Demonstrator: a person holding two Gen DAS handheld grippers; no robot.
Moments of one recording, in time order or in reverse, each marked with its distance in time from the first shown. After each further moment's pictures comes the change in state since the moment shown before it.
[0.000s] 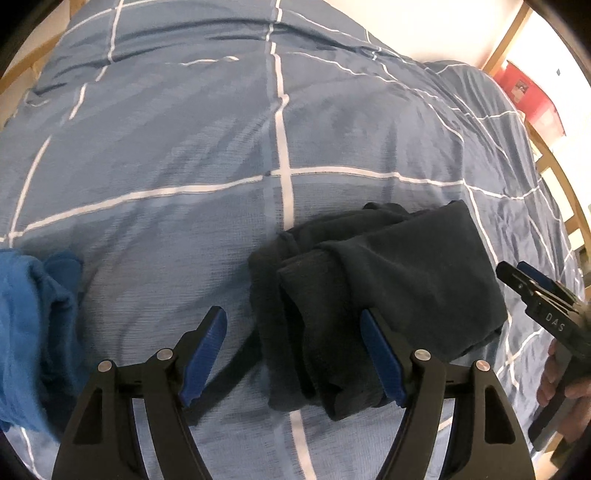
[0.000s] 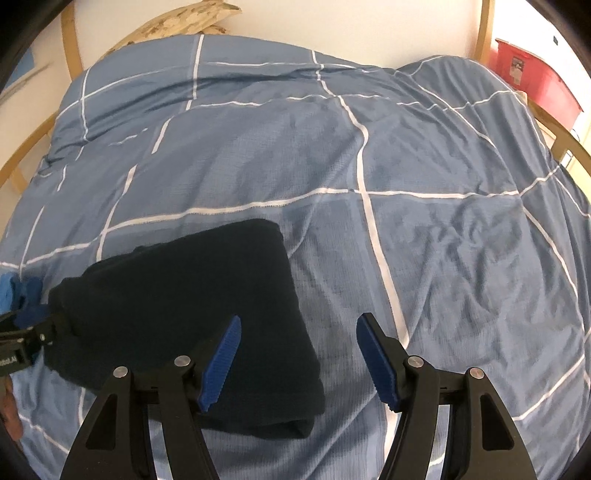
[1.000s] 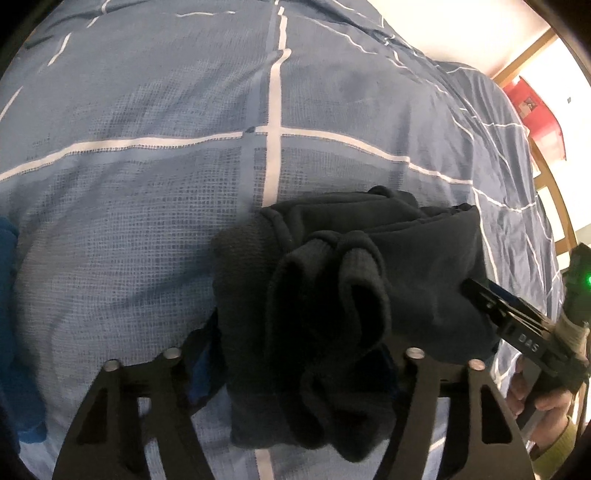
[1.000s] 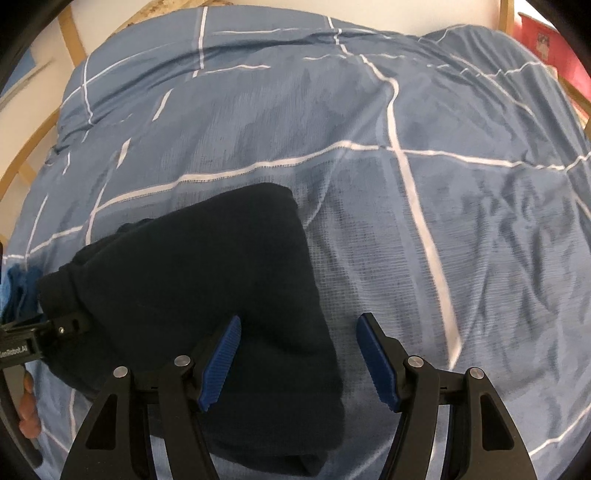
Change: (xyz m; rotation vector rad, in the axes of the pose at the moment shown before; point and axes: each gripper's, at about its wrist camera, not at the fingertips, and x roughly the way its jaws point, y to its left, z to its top) left arm 0.047 0.003 0.001 -0.091 0.070 -0.094; right arm 0.058 -0.009 -0.006 0.003 0.105 0.138
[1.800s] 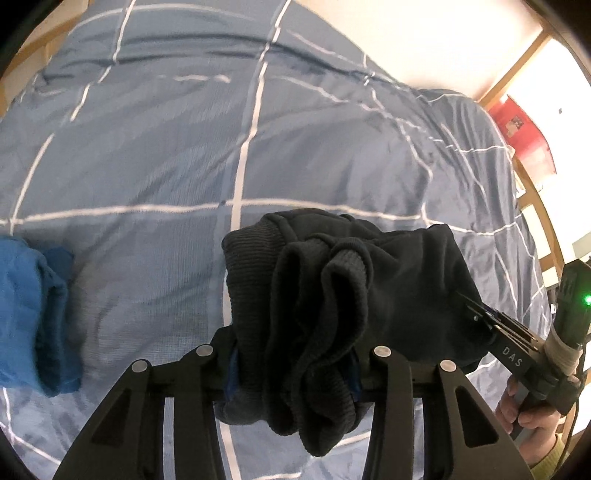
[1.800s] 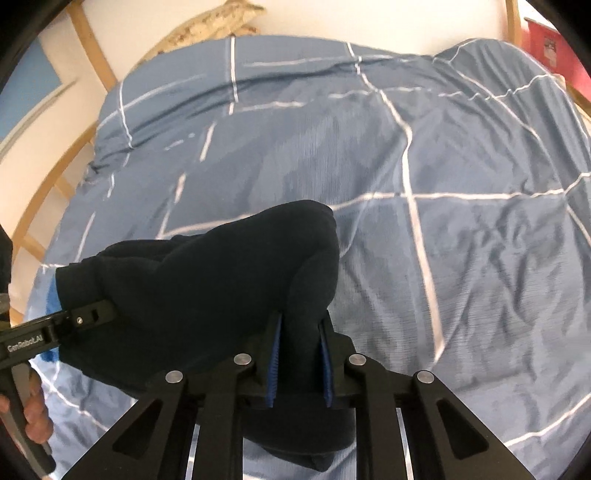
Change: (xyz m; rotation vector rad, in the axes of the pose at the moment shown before) left arm -0.090 -0.053 0.005 -0.010 -0.109 0.020; right arm -0.078 0.009 0.012 -0.007 -0.061 0.108
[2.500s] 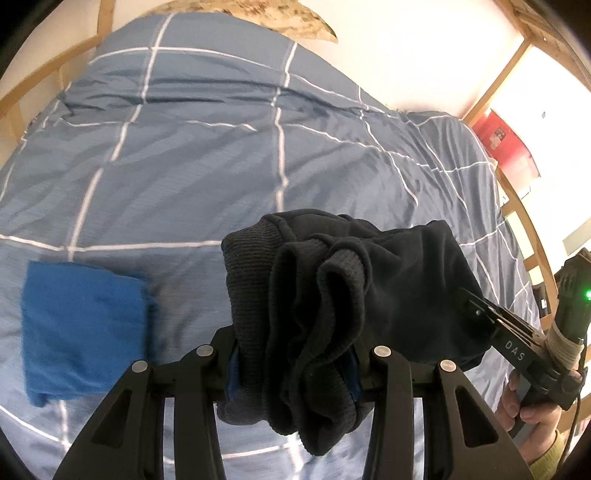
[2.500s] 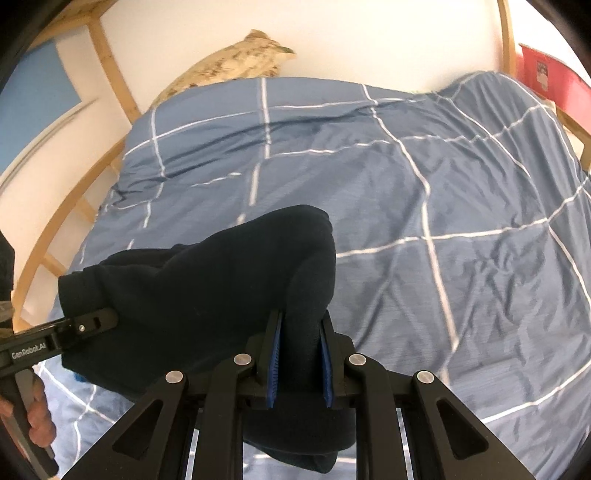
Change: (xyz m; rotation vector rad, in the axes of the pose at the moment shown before) left arm -0.108 0.058 0.008 0.042 -0.067 -0.012; right arm -0.069 0.087 0.011 -0.002 -0.101 -0.001
